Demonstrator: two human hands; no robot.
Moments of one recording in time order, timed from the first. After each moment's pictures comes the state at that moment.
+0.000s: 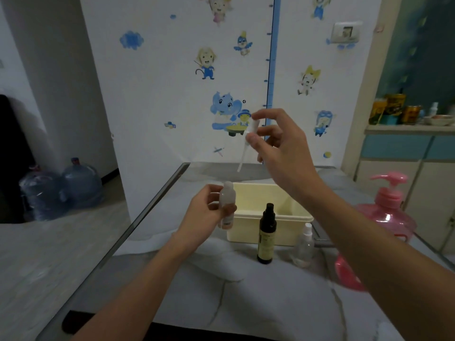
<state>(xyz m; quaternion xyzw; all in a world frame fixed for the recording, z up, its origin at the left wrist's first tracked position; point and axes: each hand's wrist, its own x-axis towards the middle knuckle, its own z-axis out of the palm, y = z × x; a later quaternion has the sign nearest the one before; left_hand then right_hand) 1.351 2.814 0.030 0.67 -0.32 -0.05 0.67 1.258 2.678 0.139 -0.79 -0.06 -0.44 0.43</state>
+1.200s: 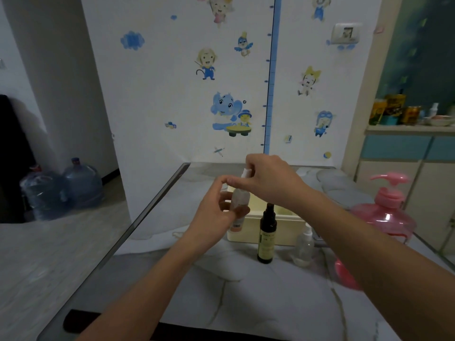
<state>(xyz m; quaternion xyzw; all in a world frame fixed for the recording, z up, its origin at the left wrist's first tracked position) 1.327 2.808 0.042 0.68 -0.37 -0.06 0.63 1.274 2.676 0.116 -0.96 0.07 -0.26 0.13</state>
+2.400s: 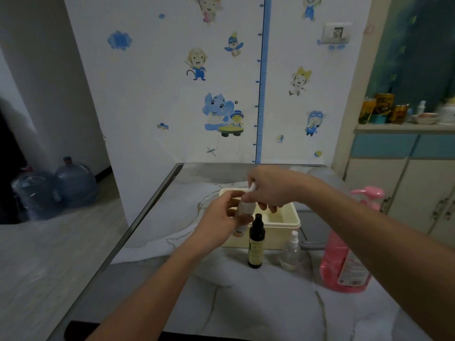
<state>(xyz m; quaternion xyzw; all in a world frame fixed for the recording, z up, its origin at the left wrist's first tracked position) 1.323 2.779 0.068 0.70 -0.35 -0.15 0.60 1.259 2.653 0.164 -0.99 0.07 0.02 0.15</state>
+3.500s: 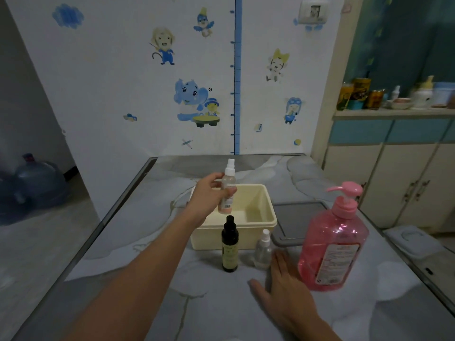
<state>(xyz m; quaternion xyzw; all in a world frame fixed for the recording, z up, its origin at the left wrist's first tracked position) 1.399 2.687 0.045 0.71 -0.28 -0.15 0.63 1.188 2.605 -0.083 -0.94 0.27 -0.10 0.17</state>
